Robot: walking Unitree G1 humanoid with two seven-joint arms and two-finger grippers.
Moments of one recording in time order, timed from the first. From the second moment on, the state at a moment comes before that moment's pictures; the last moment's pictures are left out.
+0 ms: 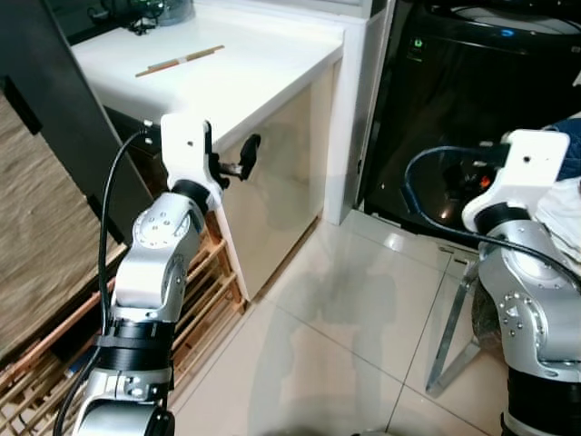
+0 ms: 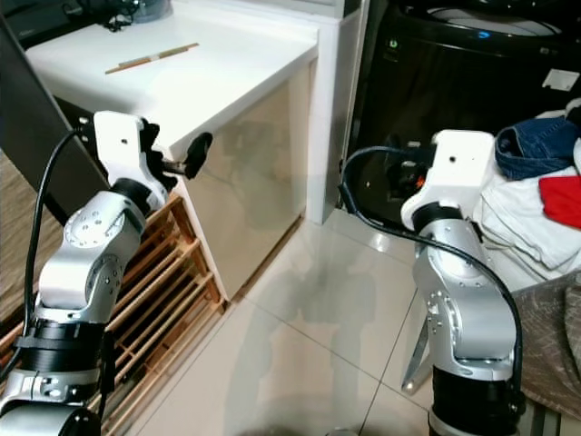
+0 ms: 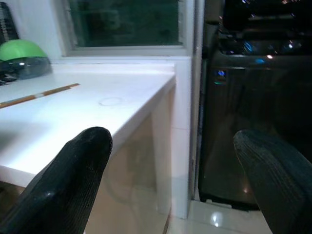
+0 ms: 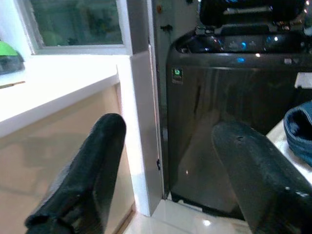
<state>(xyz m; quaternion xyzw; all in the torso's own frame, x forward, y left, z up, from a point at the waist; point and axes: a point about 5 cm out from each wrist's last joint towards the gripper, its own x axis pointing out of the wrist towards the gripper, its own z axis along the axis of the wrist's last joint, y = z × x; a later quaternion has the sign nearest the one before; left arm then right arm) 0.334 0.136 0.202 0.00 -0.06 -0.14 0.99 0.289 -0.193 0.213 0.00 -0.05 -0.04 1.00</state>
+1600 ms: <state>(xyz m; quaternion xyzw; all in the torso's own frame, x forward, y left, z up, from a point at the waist) 0.331 0.127 0.195 0.06 -0.04 -0.13 0.99 0.297 -0.152 0.195 0.01 -0.01 -0.02 1.00</state>
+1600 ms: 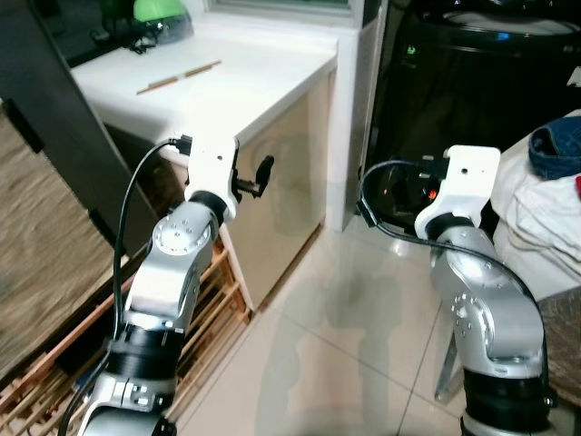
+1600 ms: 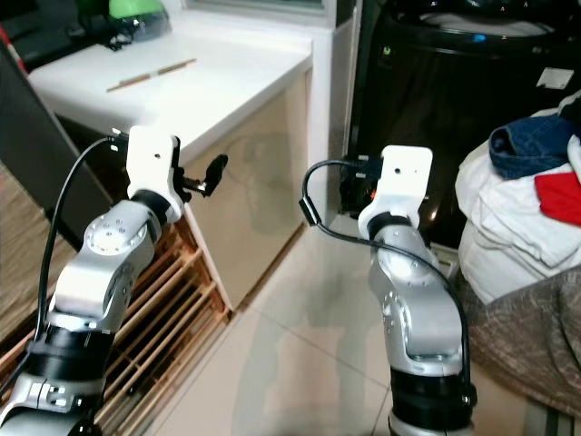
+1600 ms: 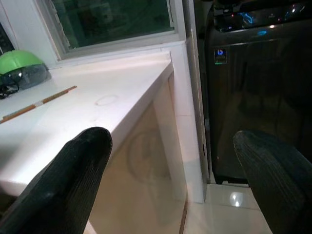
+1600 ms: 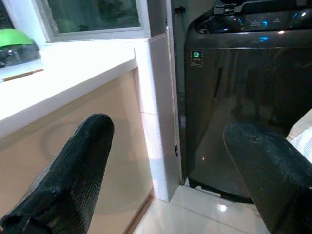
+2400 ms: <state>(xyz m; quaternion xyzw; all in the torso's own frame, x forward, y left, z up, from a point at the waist) 0.323 0.143 0.187 0.07 -0.03 -0.10 0.99 0.299 -0.129 0.189 0.00 0.00 0.03 1.00</state>
